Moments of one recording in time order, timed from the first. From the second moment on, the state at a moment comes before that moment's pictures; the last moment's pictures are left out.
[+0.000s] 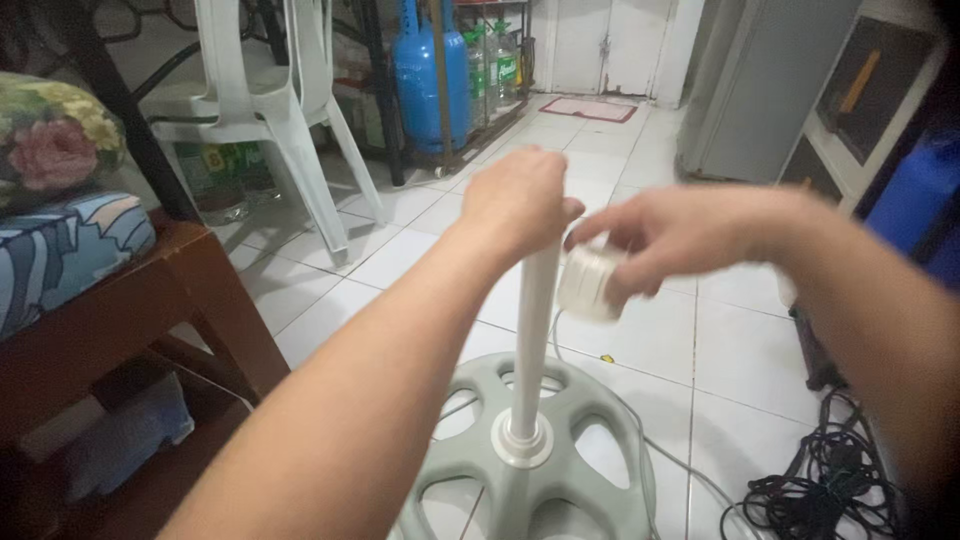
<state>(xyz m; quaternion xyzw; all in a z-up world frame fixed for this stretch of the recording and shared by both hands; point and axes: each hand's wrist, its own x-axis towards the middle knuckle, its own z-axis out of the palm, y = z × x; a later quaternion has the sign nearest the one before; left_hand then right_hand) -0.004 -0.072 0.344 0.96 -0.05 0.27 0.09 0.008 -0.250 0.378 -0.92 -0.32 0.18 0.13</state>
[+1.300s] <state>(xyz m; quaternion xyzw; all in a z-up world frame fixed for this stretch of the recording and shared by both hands) 0.042 -0.050 0.392 0.98 -0.16 0.05 -0.08 0.039 -0.272 0.426 -0.89 -0.28 -0.01 0.37</state>
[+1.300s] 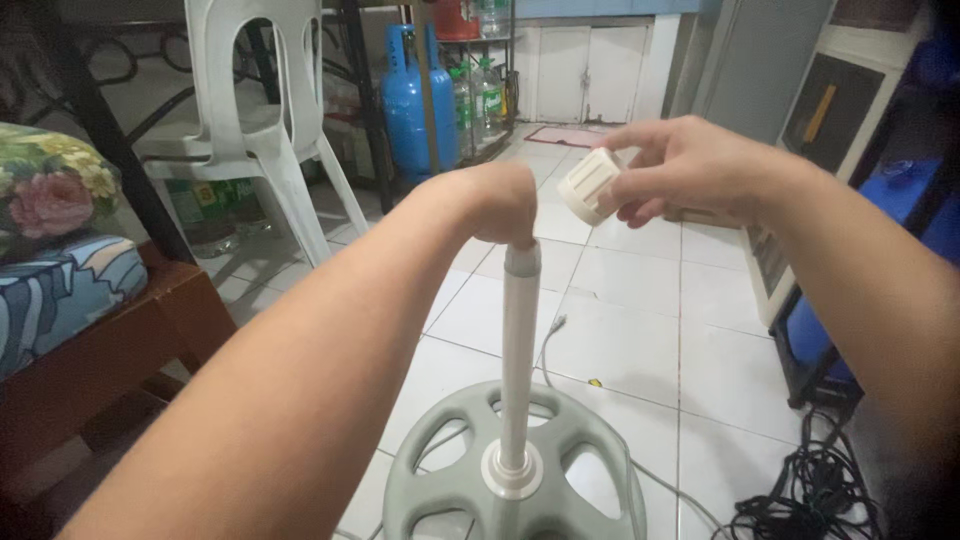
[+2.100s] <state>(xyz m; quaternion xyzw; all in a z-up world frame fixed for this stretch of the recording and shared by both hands) 0.054 -0.051 0.436 0.88 -0.12 0.40 0.24 0.053 -0.263 0.452 -0.76 -0.34 -0.07 0.55</state>
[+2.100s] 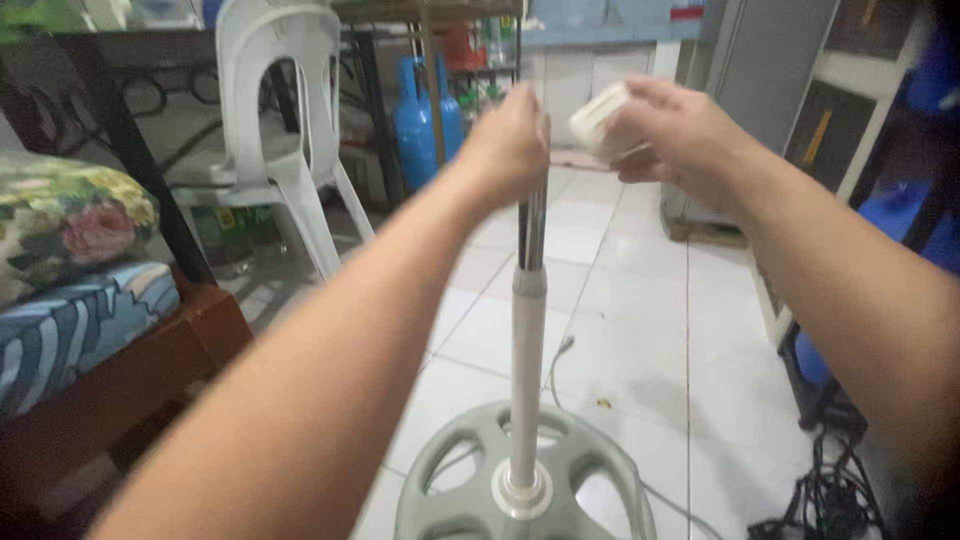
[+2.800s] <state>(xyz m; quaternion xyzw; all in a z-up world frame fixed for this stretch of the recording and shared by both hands) 0.000 -0.048 0.416 0.73 -0.13 0.34 0.57 0.029 -0.224 0.511 -0.77 -0.43 -0.04 0.46</state>
